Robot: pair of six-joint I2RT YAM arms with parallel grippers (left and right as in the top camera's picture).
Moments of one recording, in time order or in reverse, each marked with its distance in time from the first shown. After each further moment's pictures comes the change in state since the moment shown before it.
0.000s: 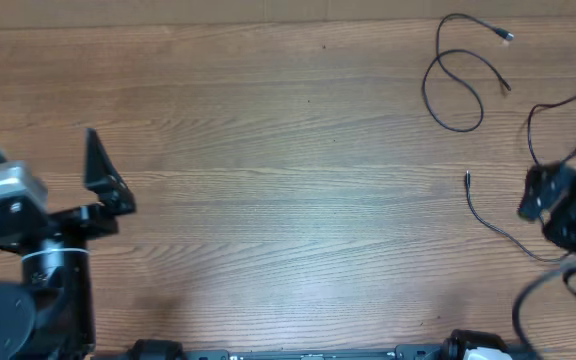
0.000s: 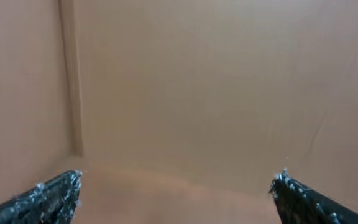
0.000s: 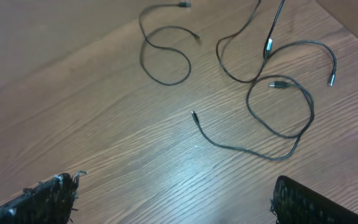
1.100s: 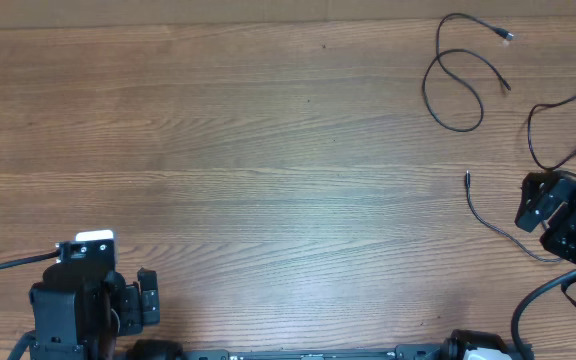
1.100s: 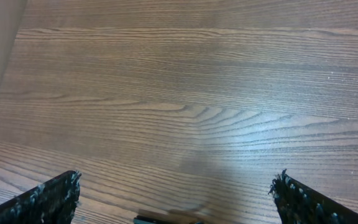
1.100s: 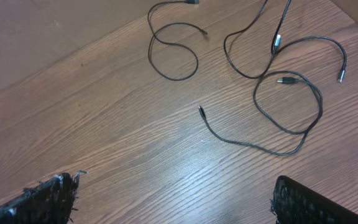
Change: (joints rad) left arm 0.000 0.001 -0.006 -0.962 0.010 0.000; right arm 0.000 -0.017 0.005 -0.019 -0.031 -0.001
